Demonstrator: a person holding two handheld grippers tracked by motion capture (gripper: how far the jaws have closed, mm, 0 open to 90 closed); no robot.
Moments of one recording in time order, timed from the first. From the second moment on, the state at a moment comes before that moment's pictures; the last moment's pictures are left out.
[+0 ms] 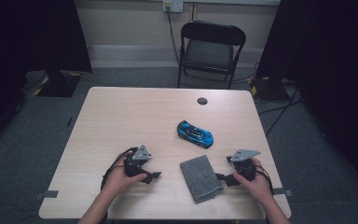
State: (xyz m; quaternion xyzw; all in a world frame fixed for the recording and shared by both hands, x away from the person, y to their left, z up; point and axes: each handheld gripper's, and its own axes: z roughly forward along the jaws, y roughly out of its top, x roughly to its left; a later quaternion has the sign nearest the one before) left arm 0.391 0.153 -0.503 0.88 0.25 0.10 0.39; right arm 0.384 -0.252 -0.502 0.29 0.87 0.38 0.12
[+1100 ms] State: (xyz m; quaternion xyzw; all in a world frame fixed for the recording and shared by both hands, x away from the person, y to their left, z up) left arm 0.390 0.153 -0.503 0.88 0.25 0.10 0.39; right arm 0.429 -0.243 -0.485 0.32 0.86 0.39 0.11
